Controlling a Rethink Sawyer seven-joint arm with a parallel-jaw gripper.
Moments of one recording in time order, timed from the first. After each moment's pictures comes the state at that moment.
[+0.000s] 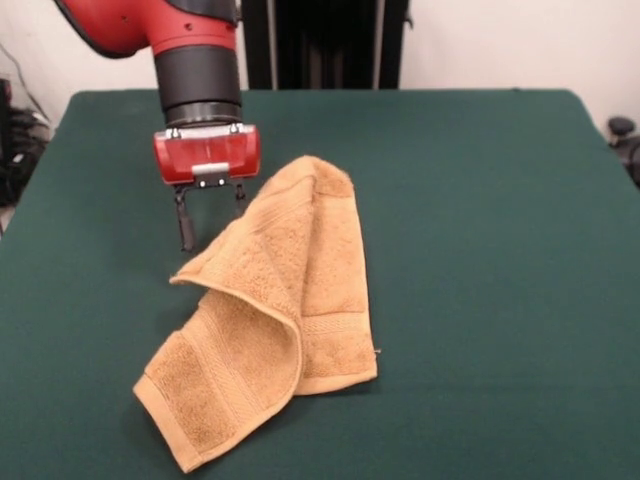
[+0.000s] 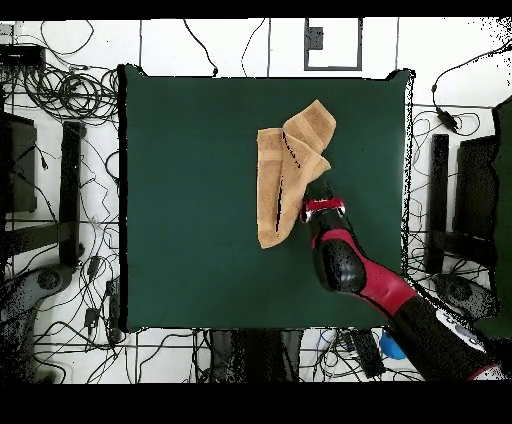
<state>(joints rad) -1.00 -0.30 0.53 1.92 -0.37 -0.39 1.01</state>
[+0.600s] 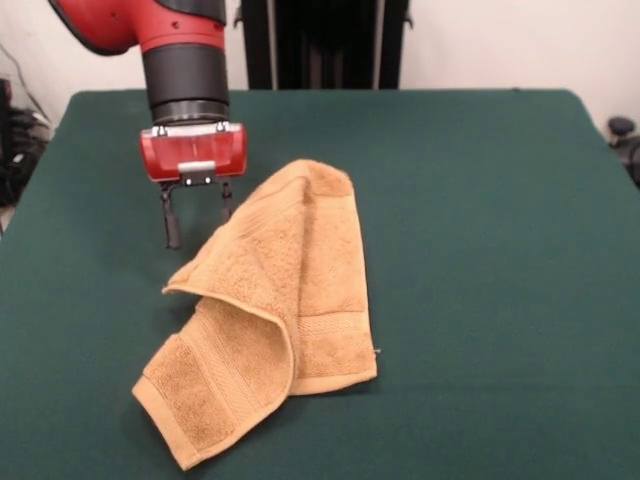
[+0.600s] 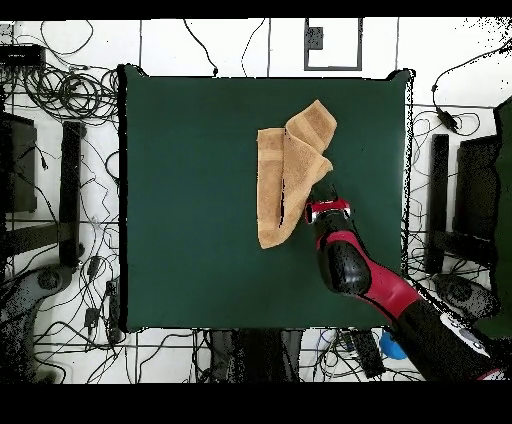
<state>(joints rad) -1.02 -0.30 0.53 1.92 -0.37 -0.39 1.01</state>
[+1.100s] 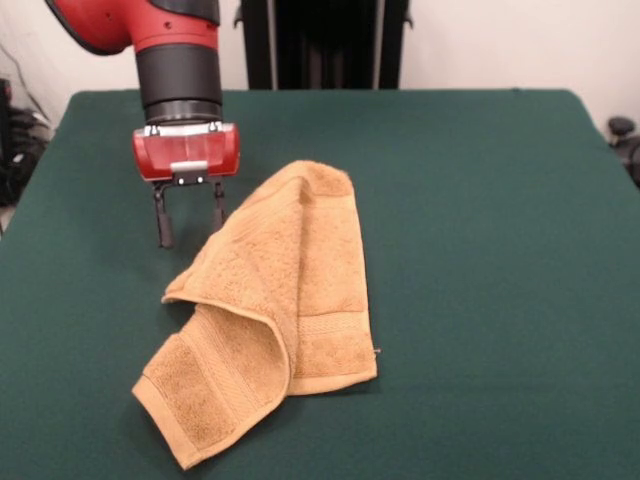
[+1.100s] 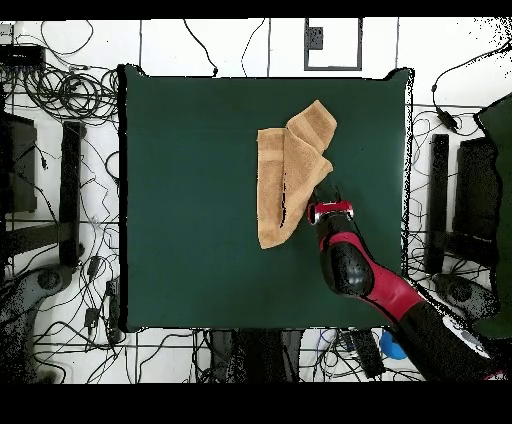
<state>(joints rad) -1.03 -0.30 0.53 1.92 -0.37 -0.39 1.01</state>
